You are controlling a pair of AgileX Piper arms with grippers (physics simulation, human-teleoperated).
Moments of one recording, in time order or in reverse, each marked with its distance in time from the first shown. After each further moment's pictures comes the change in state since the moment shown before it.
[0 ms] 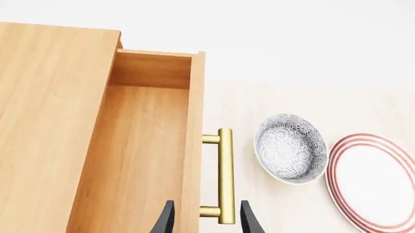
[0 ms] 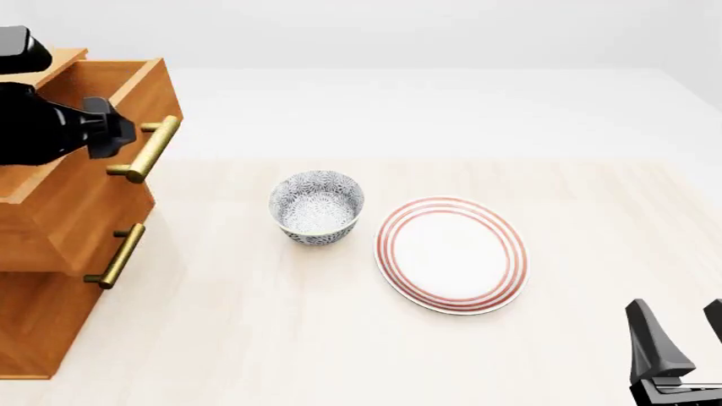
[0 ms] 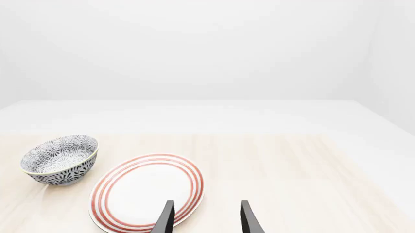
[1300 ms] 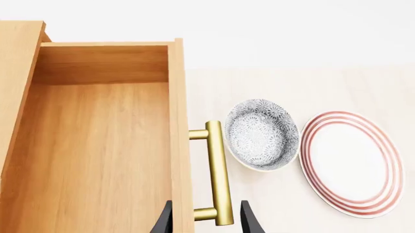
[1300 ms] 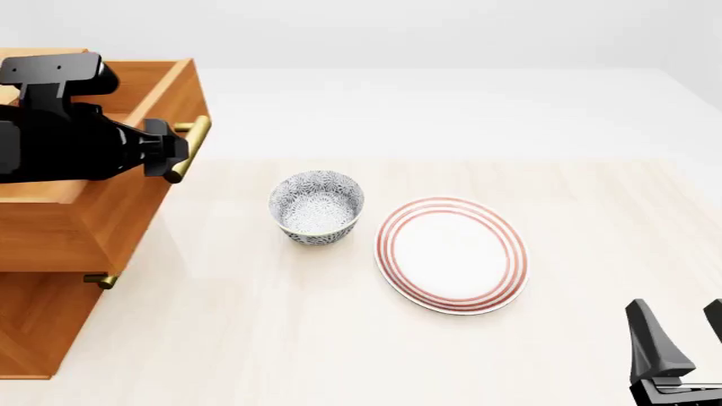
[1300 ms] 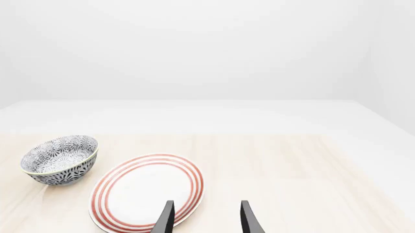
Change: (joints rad) left arm -0.155 0.039 0.050 -0.057 -0.058; right arm 0.000 0.000 0.000 0.000 0.000
